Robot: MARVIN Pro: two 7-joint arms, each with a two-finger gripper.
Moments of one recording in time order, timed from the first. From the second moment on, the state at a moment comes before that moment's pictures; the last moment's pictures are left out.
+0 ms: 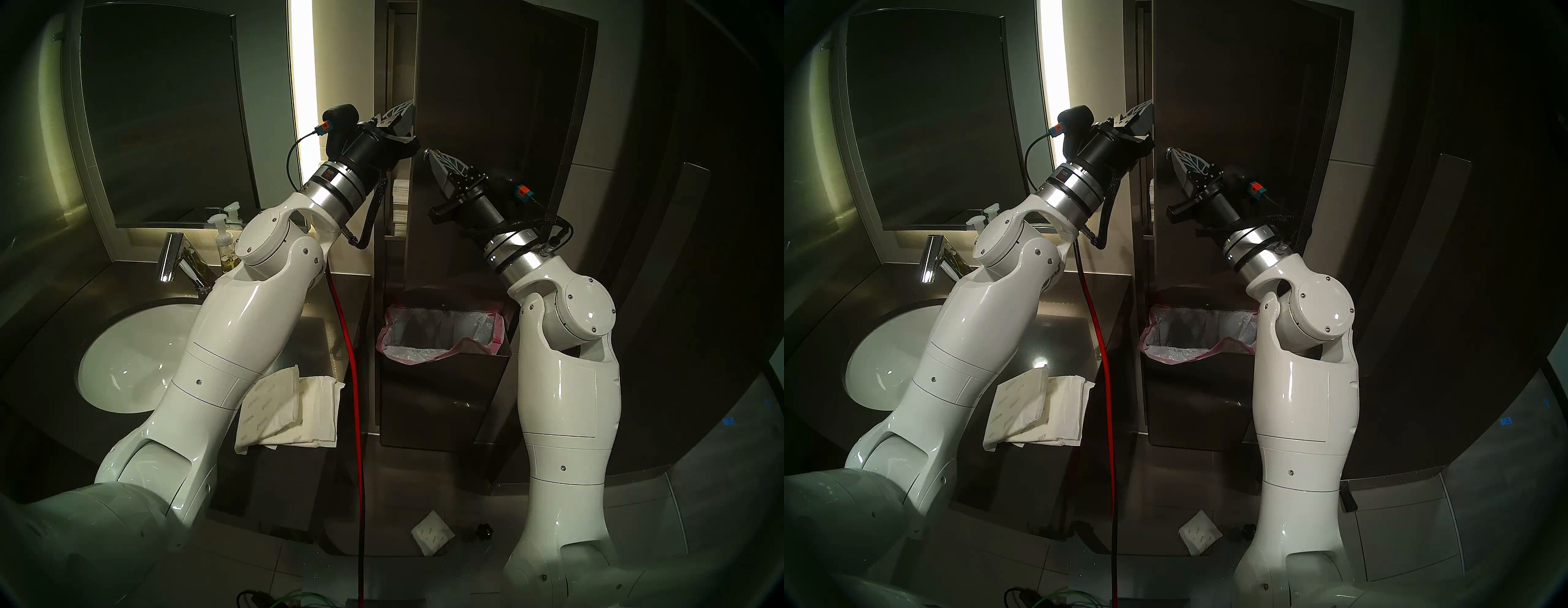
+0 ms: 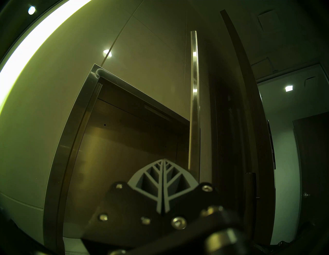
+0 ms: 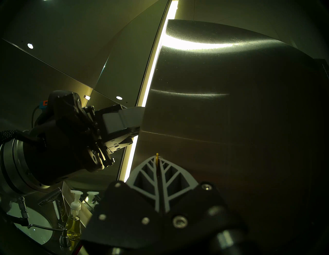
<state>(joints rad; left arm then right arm) 0.97 -1.30 -1.20 -1.65 -0.81 -0.01 -0.29 -1.32 -1.70 1.66 -1.88 0.04 0.02 0.70</state>
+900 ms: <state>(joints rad) 0.97 -1.30 -1.18 -1.66 -0.82 -0.02 -0.31 -1.35 -1.66 1.71 -1.91 0.06 0.07 0.73</state>
